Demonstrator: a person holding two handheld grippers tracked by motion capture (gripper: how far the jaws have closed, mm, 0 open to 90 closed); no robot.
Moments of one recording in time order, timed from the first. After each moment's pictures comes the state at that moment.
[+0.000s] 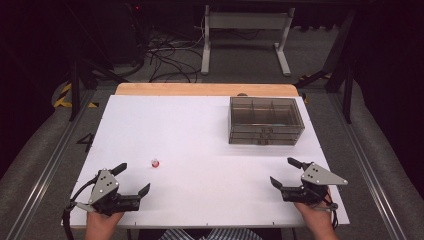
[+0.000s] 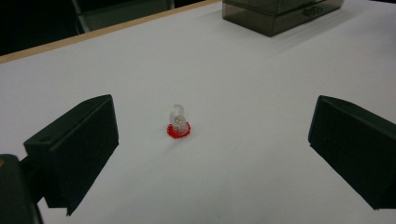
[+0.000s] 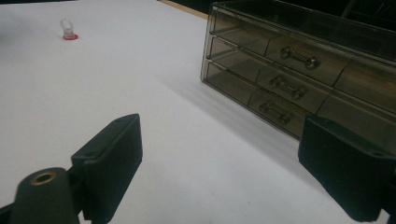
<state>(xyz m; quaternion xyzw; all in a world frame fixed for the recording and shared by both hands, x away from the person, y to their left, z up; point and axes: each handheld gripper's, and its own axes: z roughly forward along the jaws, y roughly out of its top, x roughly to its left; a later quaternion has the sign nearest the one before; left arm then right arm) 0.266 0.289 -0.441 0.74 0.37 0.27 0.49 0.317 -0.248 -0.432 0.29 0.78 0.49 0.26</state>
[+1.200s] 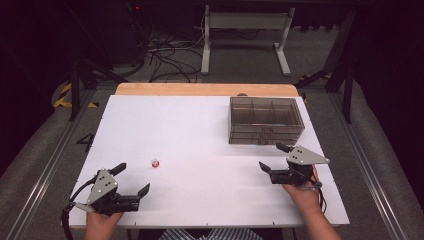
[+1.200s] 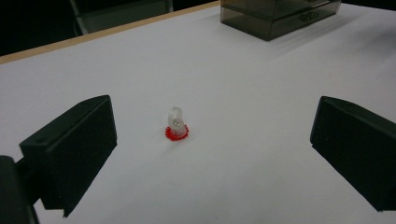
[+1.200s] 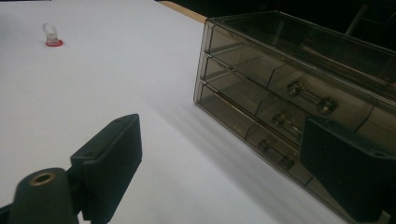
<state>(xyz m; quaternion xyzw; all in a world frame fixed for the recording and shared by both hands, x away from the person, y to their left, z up) 0.266 0.290 -0.440 0.74 0.37 0.27 0.49 0.363 -0.222 -0.425 0.27 0.79 0.49 0.26</state>
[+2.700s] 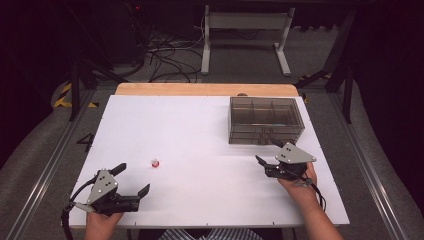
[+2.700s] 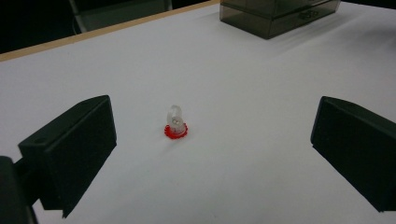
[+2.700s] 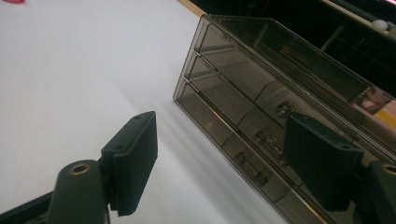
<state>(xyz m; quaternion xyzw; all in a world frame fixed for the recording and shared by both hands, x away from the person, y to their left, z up) 0.265 0.290 -0.440 0.74 0.37 0.27 0.49 0.370 -0.203 -0.421 0.22 0.81 0.42 0.34</state>
